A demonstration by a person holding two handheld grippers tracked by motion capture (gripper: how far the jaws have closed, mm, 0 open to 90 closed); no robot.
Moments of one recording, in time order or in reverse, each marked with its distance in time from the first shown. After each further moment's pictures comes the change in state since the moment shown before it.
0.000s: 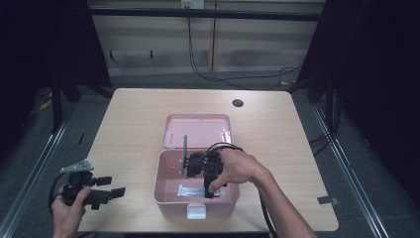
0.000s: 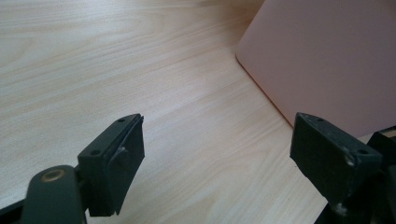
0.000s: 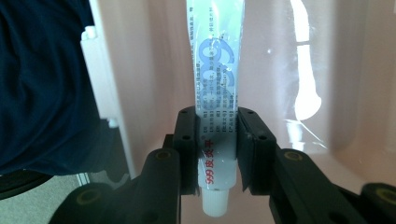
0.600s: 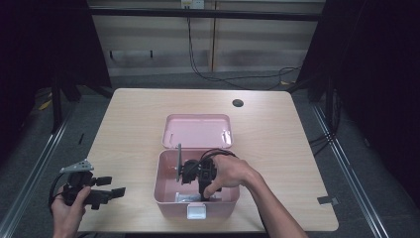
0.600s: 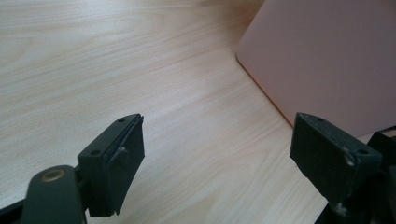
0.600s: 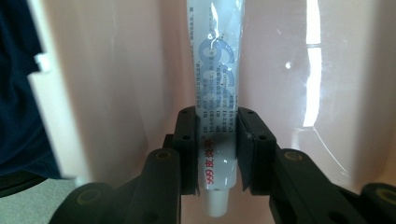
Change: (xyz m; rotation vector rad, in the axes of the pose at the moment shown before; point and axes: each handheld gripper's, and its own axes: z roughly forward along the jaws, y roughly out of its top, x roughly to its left) left arm 0.000 0.000 0.000 0.003 0.000 0.000; right arm -0.005 0.014 0.028 0.044 0.035 -0.037
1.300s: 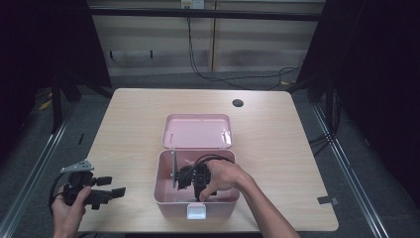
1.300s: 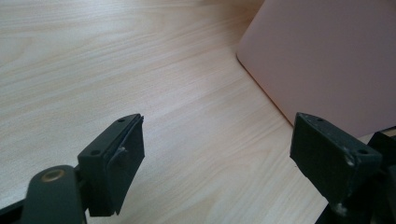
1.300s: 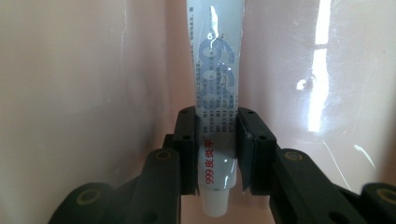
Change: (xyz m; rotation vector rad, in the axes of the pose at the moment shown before) left arm 0.000 0.000 0.000 0.001 -0.001 -0.003; right arm -0.007 0.013 0.028 0.027 0.026 -0.020
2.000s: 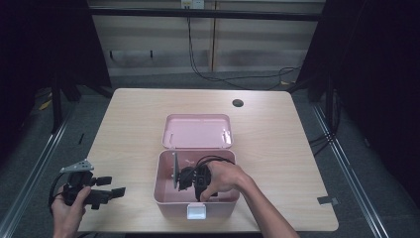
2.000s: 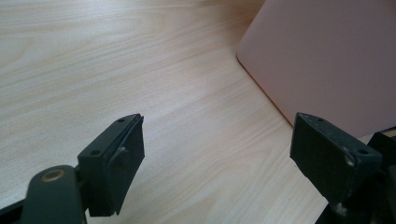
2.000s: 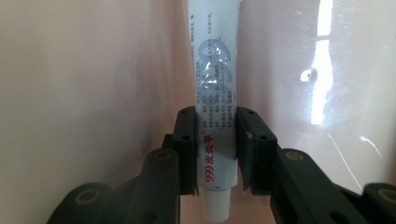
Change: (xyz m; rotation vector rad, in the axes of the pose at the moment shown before) left arm 0.000 0.000 0.000 -0.001 0.001 0.004; right arm -0.001 -0.002 0.005 0.018 0.005 0.030
